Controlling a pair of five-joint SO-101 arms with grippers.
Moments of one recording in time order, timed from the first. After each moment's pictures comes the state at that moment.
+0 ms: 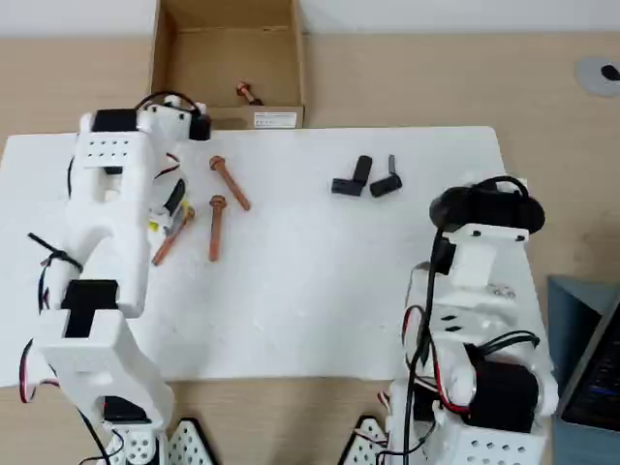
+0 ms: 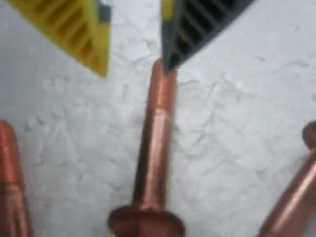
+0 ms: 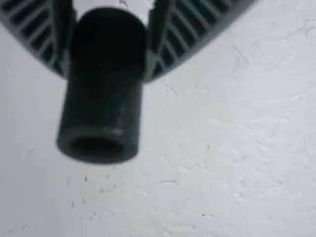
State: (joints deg) left arm -3.3 15.7 -6.9 91.7 -32.0; right arm 3.6 -76.9 45.9 88.4 -11.9
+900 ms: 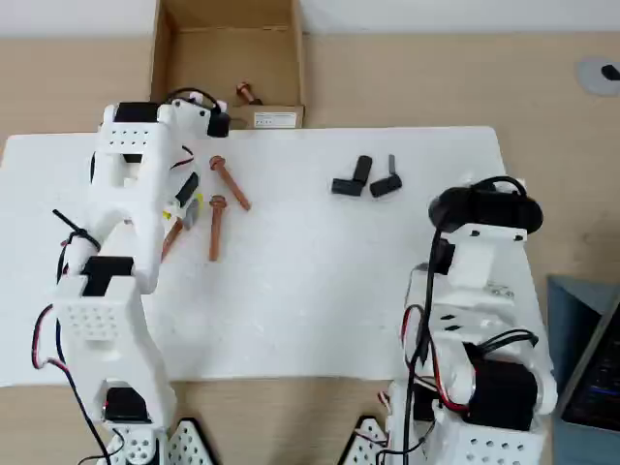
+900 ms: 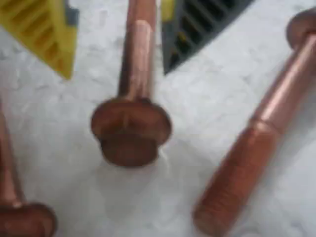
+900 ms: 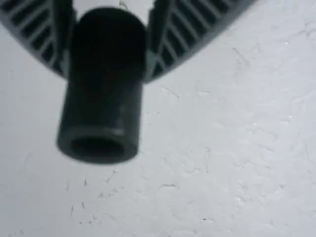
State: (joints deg) left arm -2.9 28.8 -16.9 90.0 -36.7; right arm 3.6 -76.9 46.3 88.4 -11.9
